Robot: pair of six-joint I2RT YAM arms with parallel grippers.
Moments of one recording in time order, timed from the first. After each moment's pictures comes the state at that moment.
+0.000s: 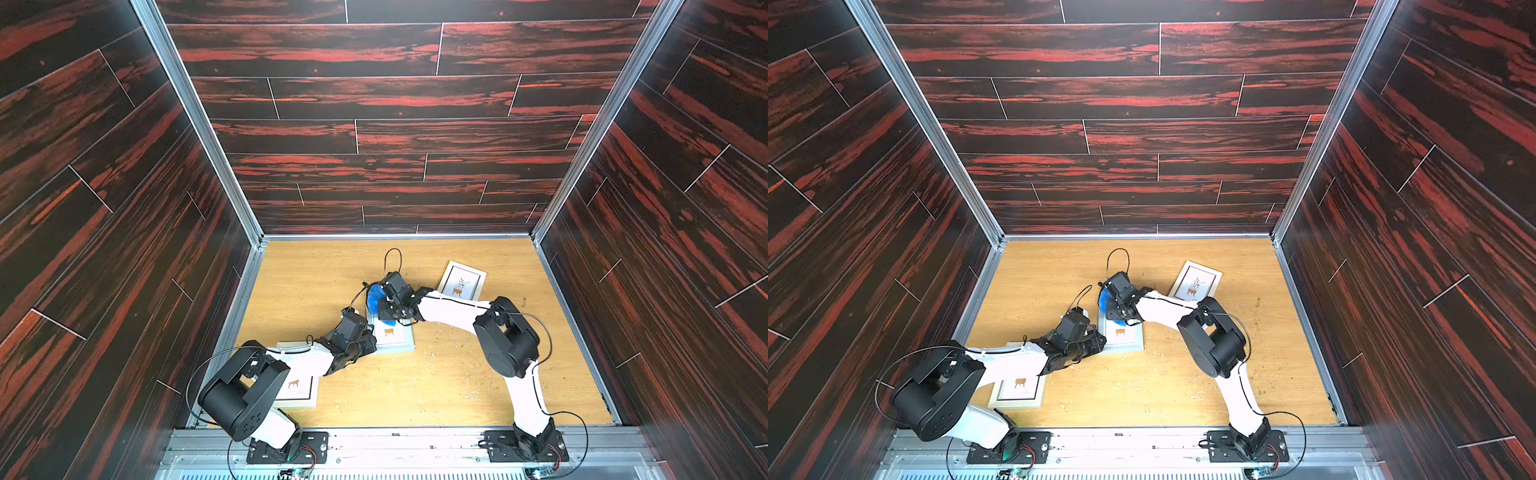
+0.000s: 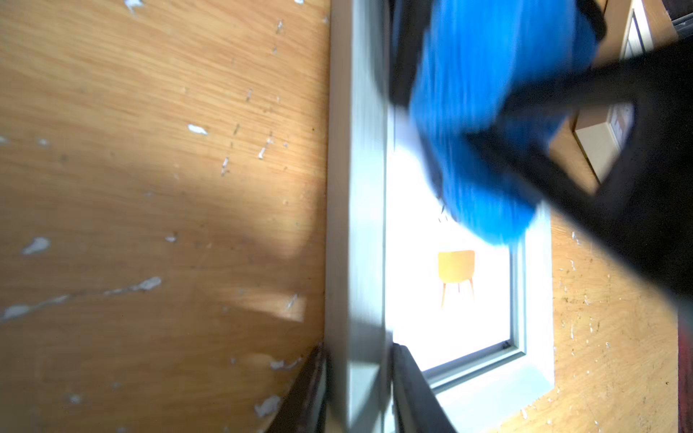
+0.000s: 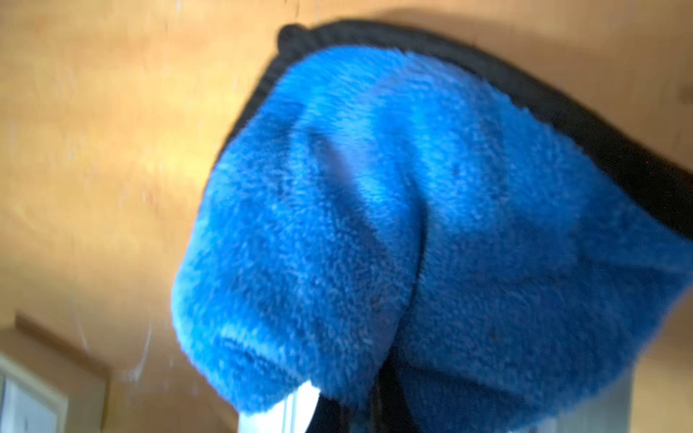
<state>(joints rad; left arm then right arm) -0.58 1.52 0.54 0.12 0.05 -0.86 0.80 2.15 1.54 -0.35 0.02 0.64</state>
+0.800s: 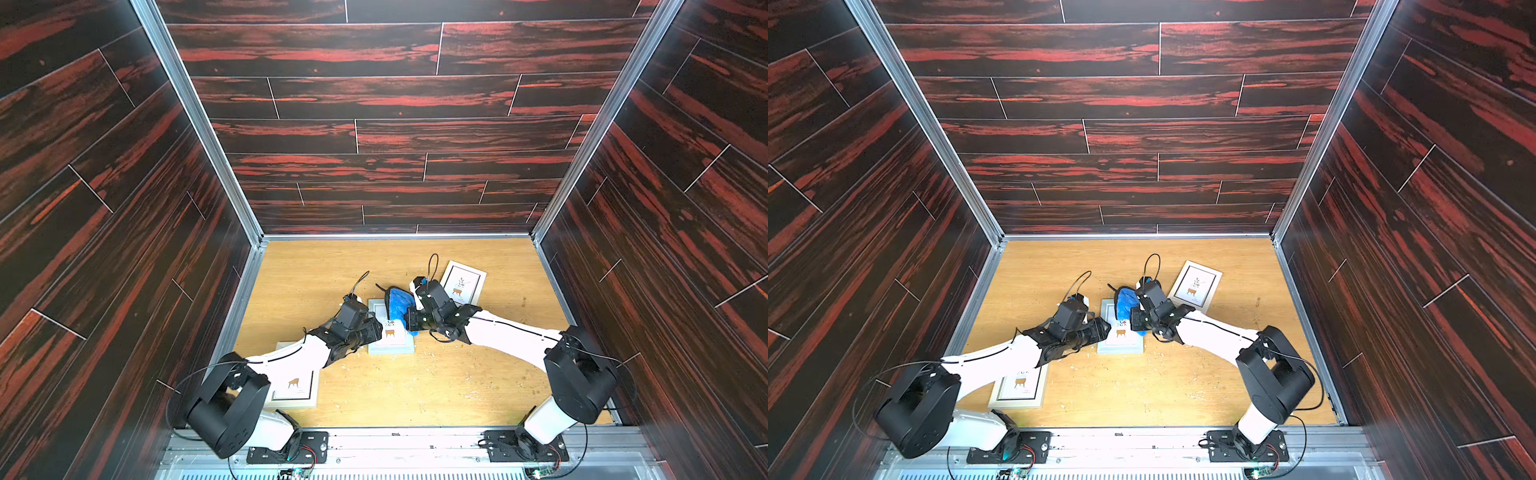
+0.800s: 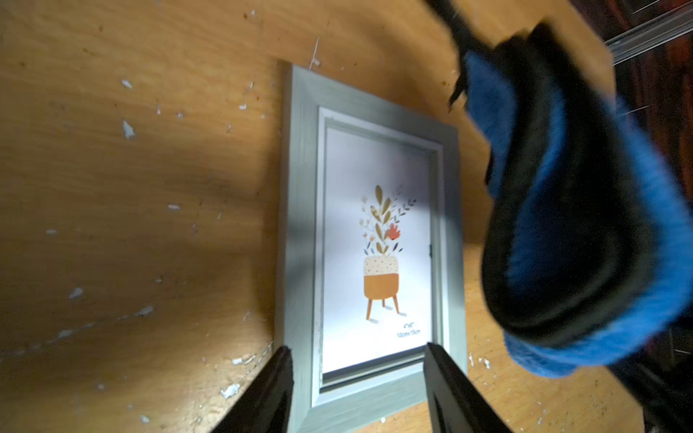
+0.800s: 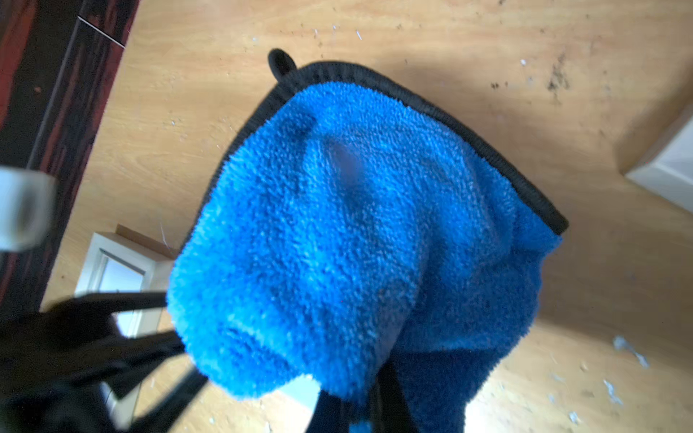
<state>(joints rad) -0.58 1.38 0.66 -0.04 0.05 -0.80 0.77 1.61 0.99 -0.20 -0.04 0.56</state>
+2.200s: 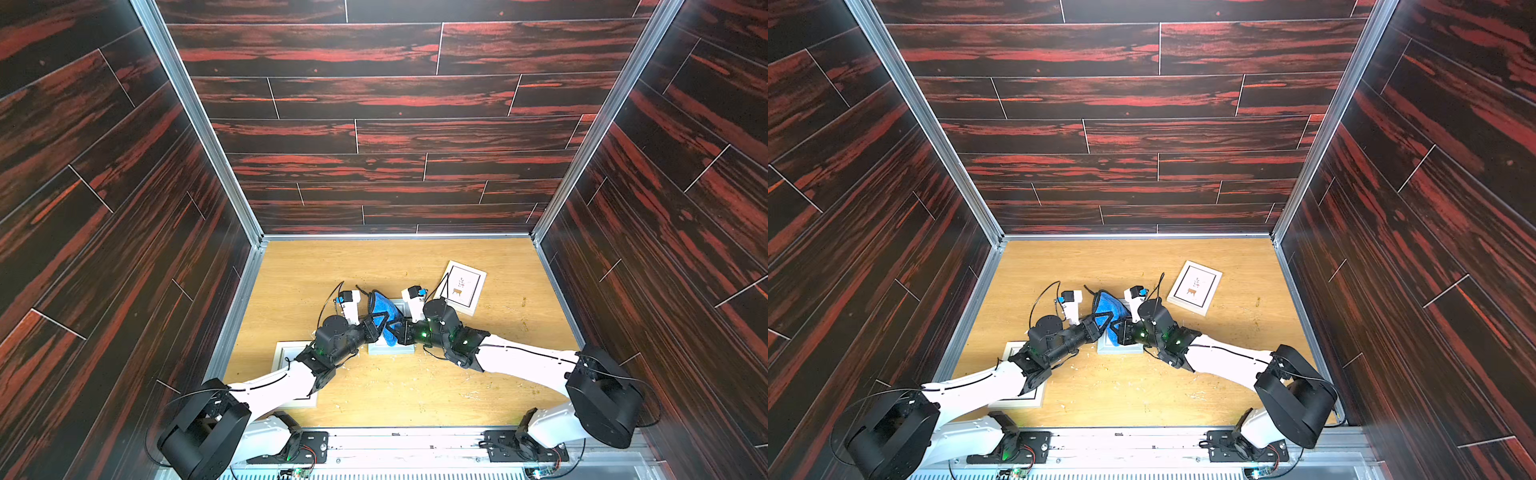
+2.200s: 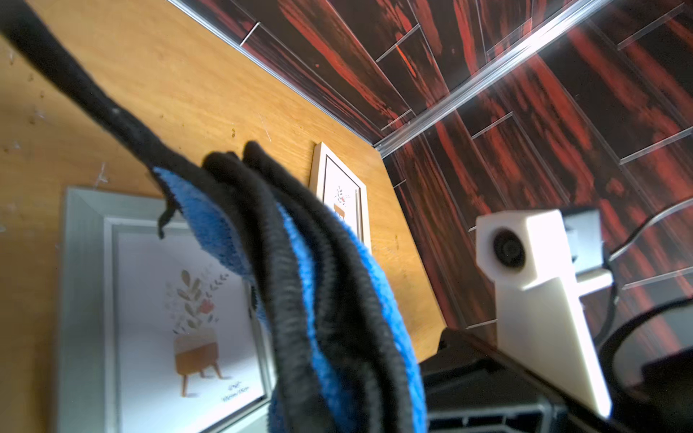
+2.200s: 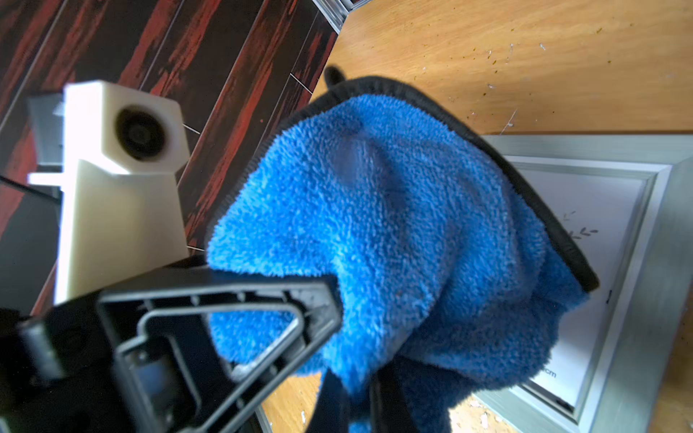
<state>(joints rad) -0.61 1.23 0.41 0.62 0.16 -0.88 0.90 1.48 0.79 0.22 -0.18 0.72</state>
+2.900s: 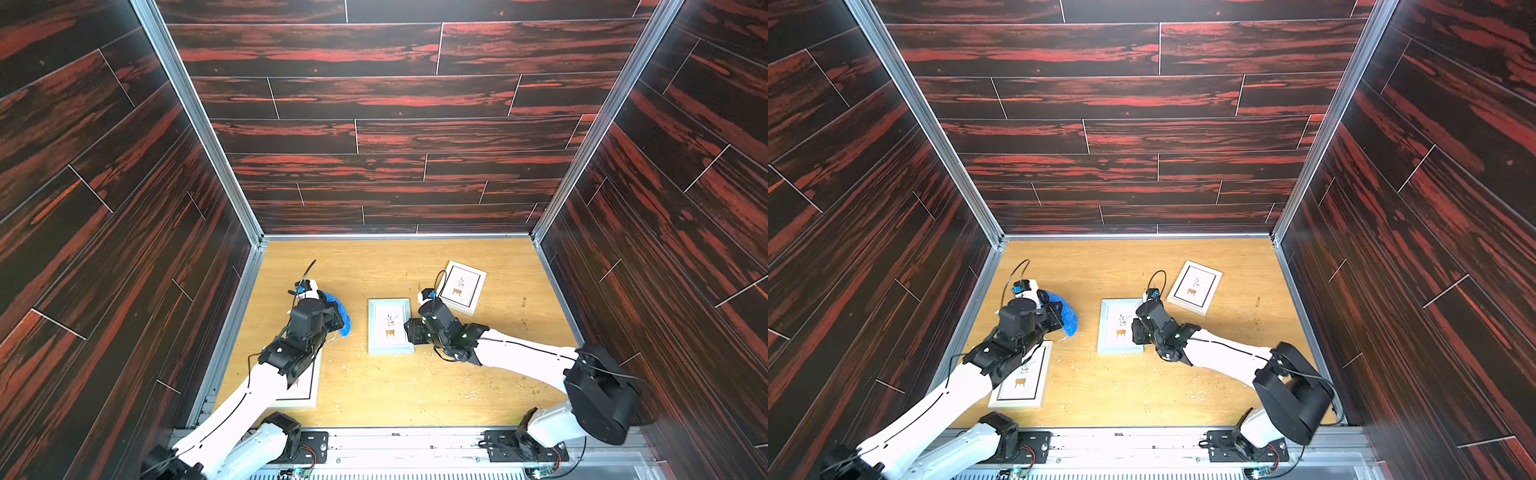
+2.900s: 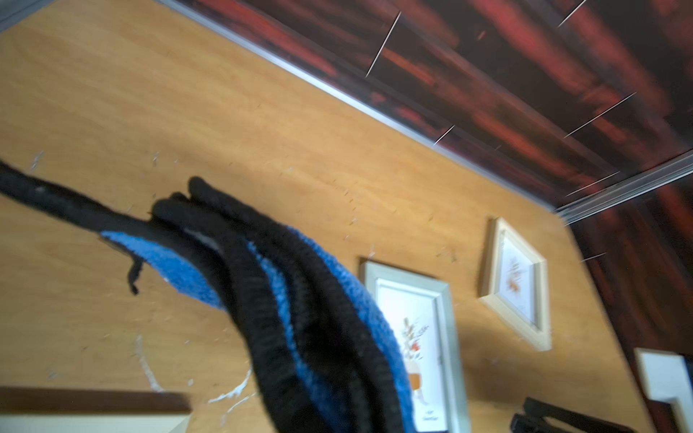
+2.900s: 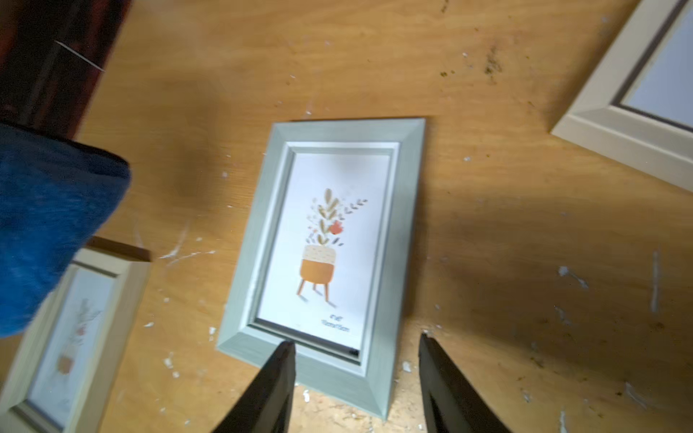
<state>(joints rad) -0.41 0.99 0.65 -0.20 -0.16 -0.64 0.87 1.54 0.85 -0.15 0.18 0.65</state>
